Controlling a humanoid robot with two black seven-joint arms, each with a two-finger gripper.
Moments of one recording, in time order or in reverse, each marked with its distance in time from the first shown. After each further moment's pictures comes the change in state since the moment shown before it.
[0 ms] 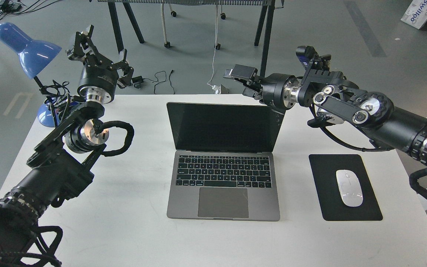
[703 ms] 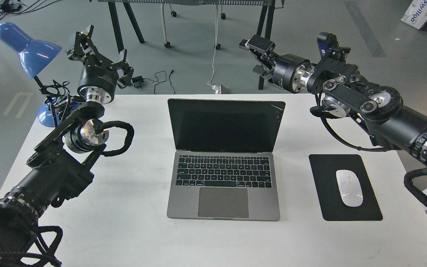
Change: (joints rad) left arm 0.000 0.000 0.000 0.000 0.001 0.000 0.000; right arm -0.036 0.004 0.149 -0.073 0.023 -0.089 -0.001
